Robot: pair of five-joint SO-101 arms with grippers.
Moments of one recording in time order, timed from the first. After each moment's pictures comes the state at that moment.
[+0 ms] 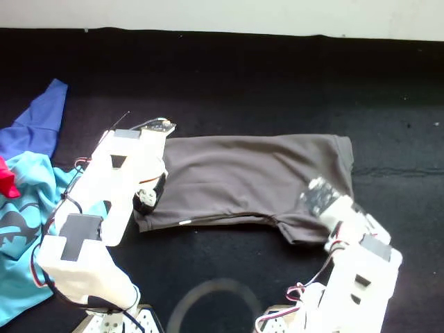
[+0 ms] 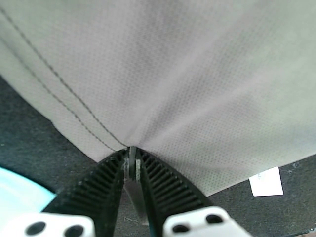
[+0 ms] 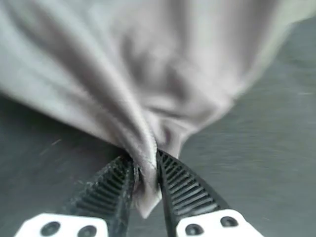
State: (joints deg) left arm -2.9 13.7 25.8 65.5 -12.0; right arm 25.2 -51.0 73.4 47.2 72.7
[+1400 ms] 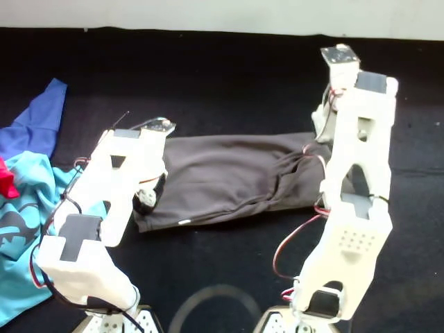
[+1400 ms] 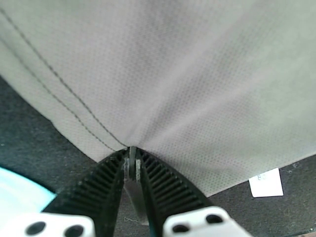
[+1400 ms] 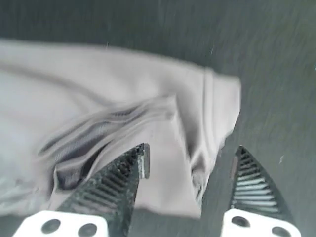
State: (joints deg) left arm -2.9 13.7 25.8 65.5 -12.0; right arm 6.1 30.3 -36.3 94.1 20.9
